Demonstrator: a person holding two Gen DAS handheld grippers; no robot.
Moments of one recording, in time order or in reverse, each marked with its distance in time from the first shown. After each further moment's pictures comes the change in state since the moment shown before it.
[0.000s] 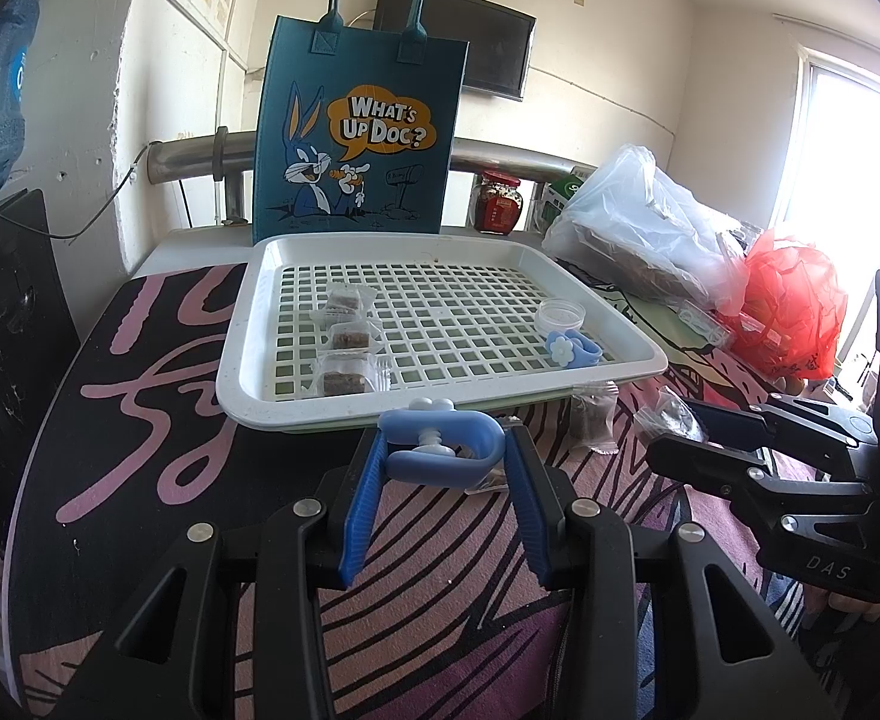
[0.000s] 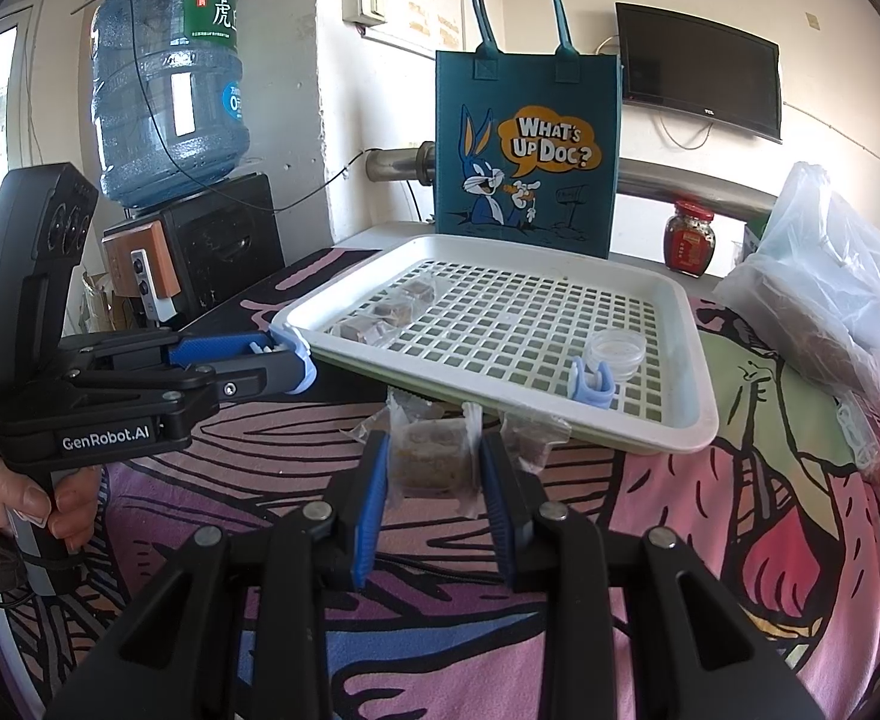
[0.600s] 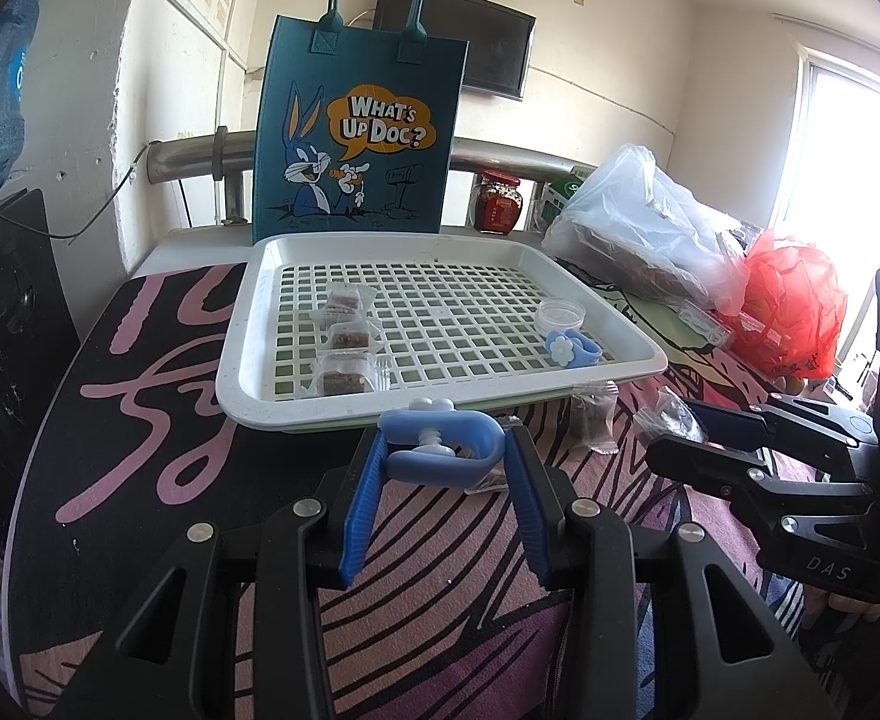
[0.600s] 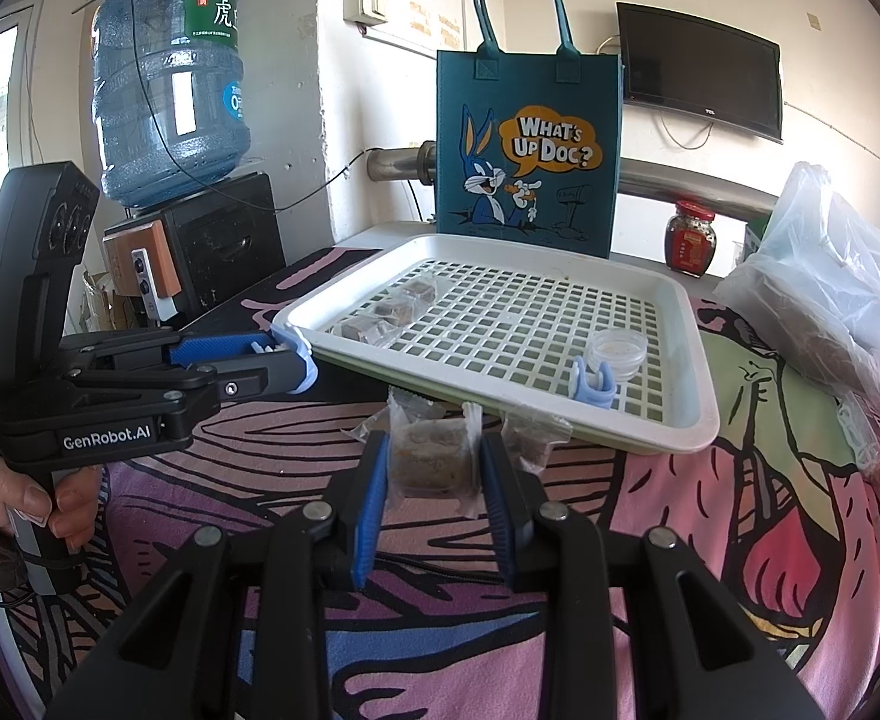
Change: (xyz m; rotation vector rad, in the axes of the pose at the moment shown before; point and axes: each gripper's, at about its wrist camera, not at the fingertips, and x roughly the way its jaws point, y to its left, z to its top) left arm 0.000 0.000 0.000 0.000 0.000 0.000; right arm 0.000 0.001 0.000 -0.002 0.001 0.001
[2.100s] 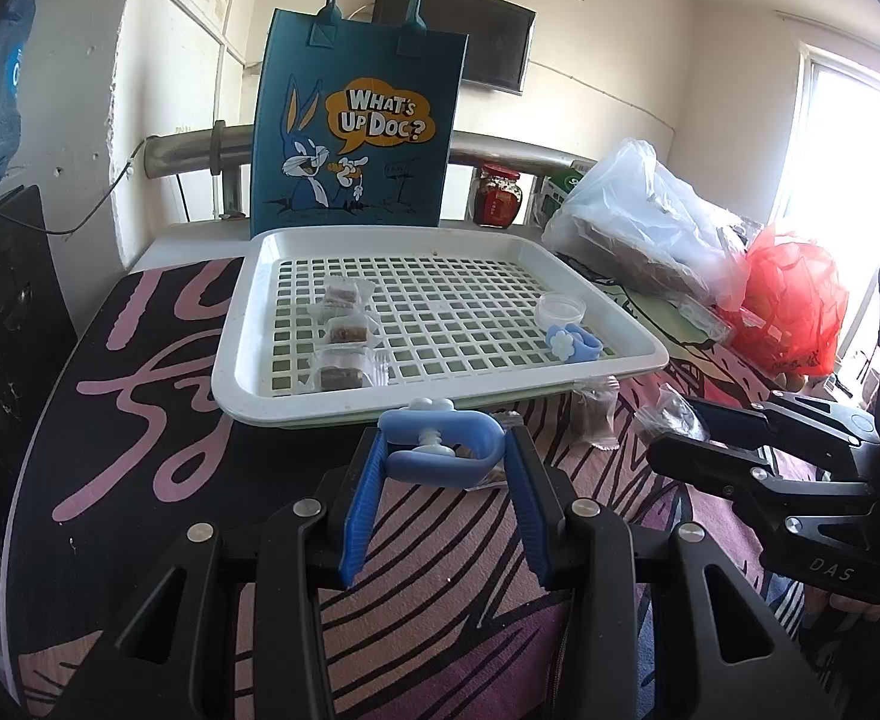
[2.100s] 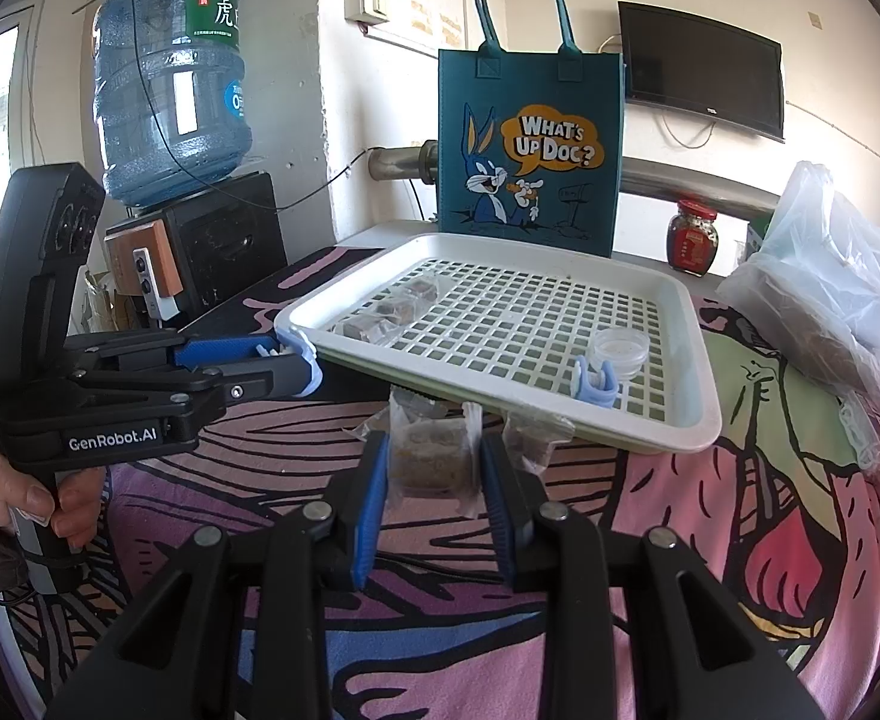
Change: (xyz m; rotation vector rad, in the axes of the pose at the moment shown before) left arm 0.002 -0.001 -0.003 0.000 0.014 -0.004; right arm 0.000 0.001 0.001 -0.001 0.001 0.002
